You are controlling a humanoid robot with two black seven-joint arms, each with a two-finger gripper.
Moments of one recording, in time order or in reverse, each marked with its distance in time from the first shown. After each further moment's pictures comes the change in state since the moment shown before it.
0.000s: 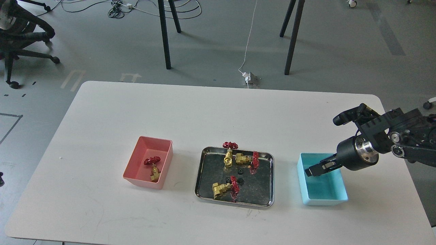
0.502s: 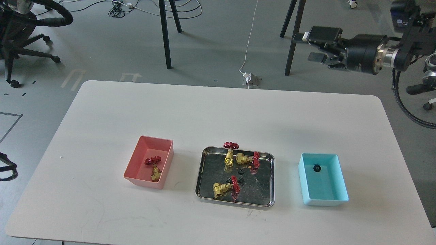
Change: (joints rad) left arm -0.089 -0.125 0.002 0.033 -0.001 0.005 0.139; right arm 0.018 -0.112 0.565 -0.120 0.706 -0.194 -0.072
